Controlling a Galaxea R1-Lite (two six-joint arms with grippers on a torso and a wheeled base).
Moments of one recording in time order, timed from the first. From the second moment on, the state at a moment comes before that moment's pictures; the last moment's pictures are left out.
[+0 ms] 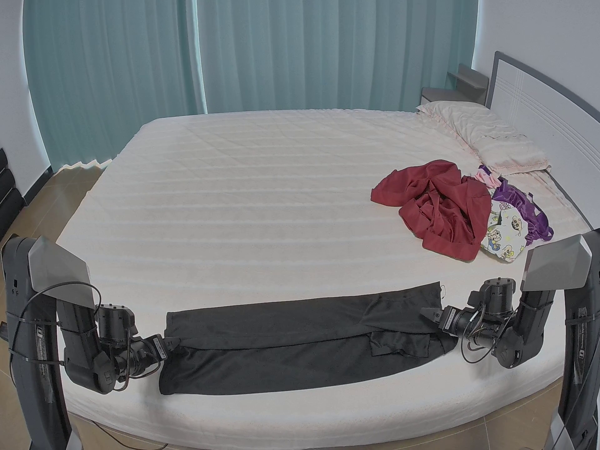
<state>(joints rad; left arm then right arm) 0.02 2.41 -0.34 -1.32 -0.07 -0.44 0.10 2.44 -0.54 -1.33 0.16 0.48</state>
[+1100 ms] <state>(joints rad) 0.06 2.28 -0.53 -1.11 -0.23 -0.81 0.15 2.47 -0.85 -1.06 0.20 0.54</state>
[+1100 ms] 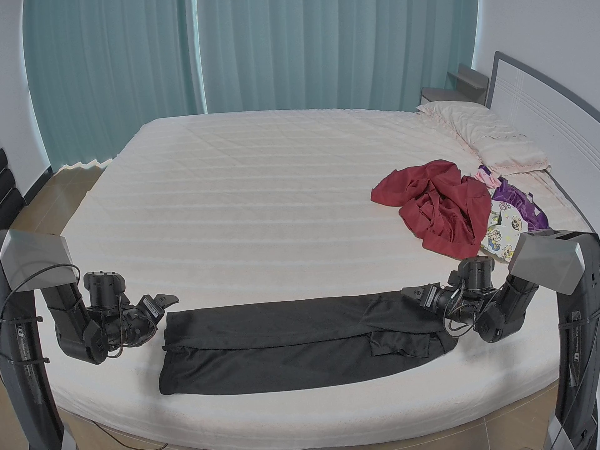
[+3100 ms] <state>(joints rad) 0.05 2.29 -0.51 -1.12 -0.23 -0.80 0.39 2.51 -1.15 -0.78 -0.01 0.31</state>
